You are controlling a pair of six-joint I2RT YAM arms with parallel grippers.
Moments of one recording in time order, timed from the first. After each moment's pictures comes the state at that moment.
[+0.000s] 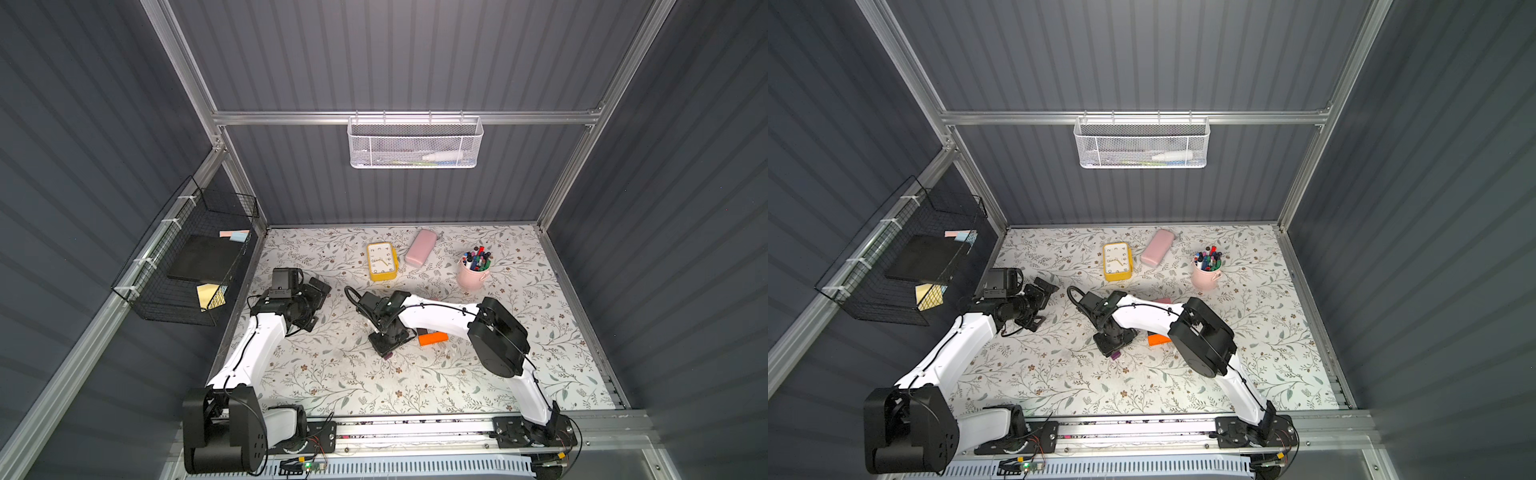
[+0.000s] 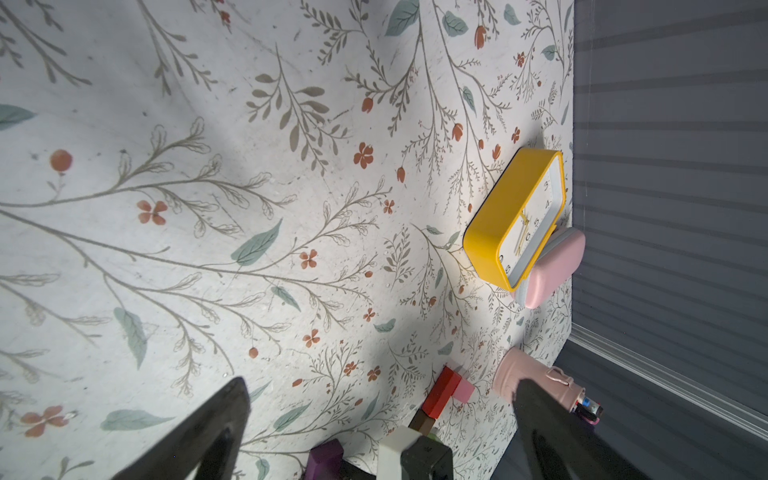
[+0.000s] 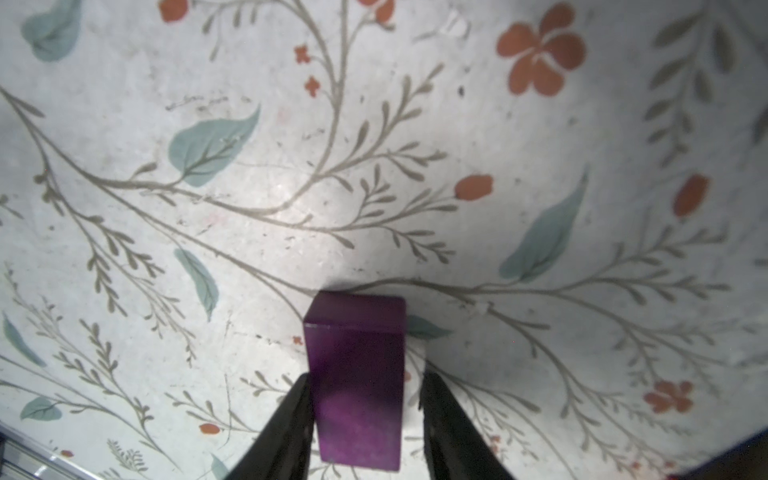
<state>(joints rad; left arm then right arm) 0.00 1.24 0.84 -0.51 0.30 -1.09 1.06 2.18 1.67 -0.92 -0.09 0.38</state>
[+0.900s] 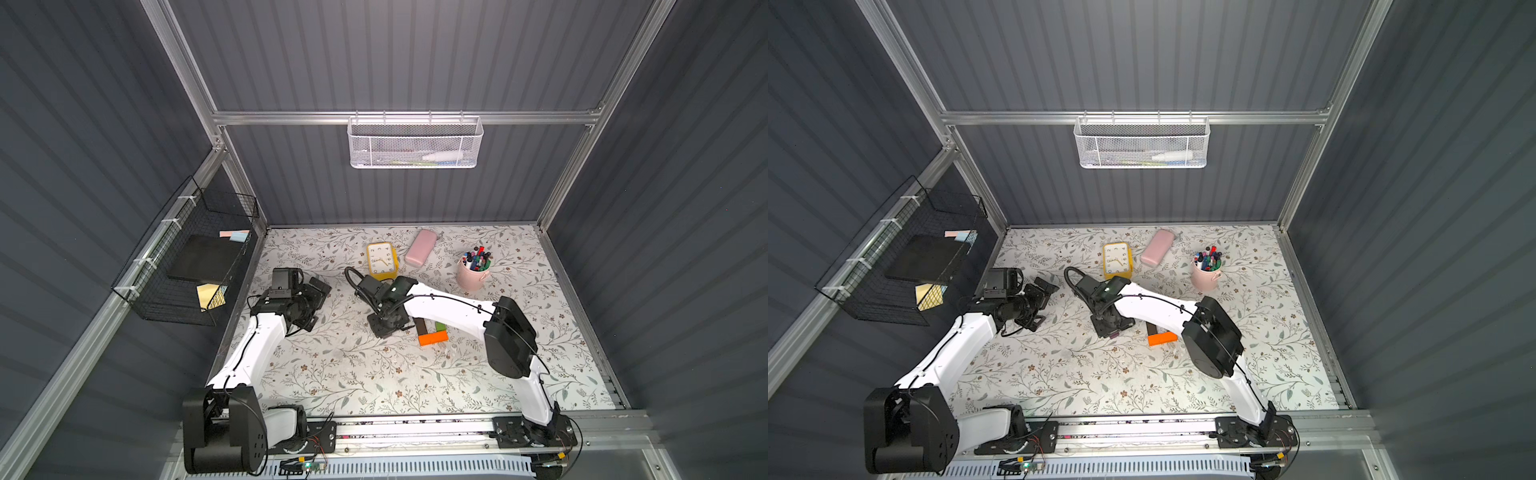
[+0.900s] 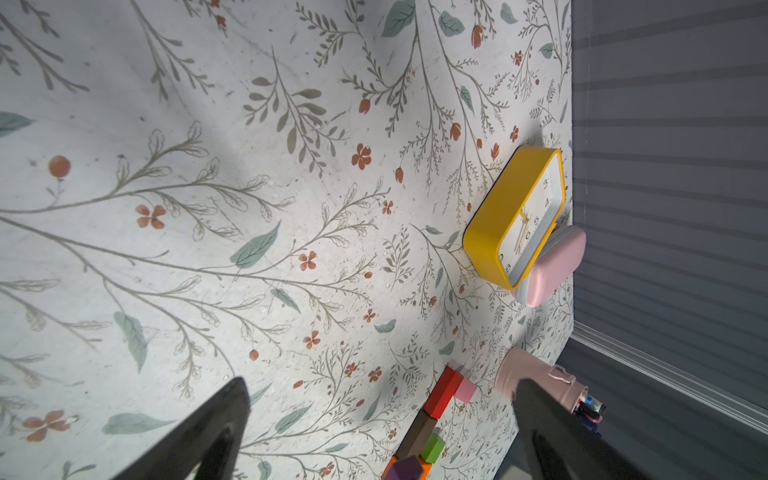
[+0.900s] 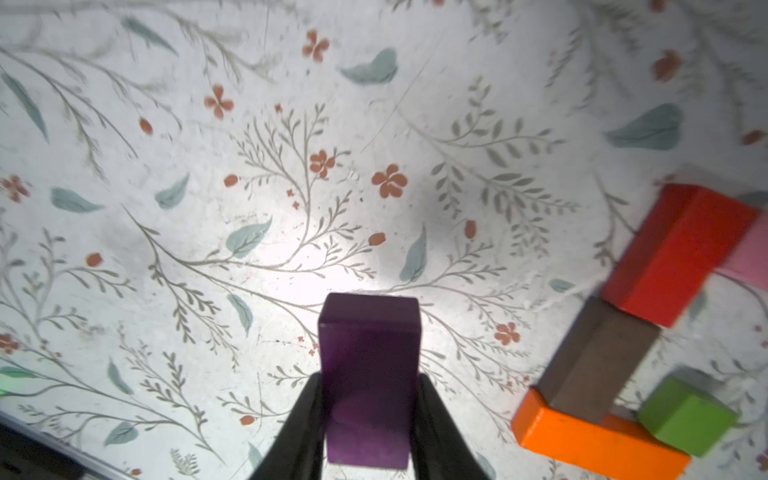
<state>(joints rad) 0.00 1.25 0.84 -0.51 0.30 -1.07 1.03 2.10 1.81 -1.02 0.05 0.52</state>
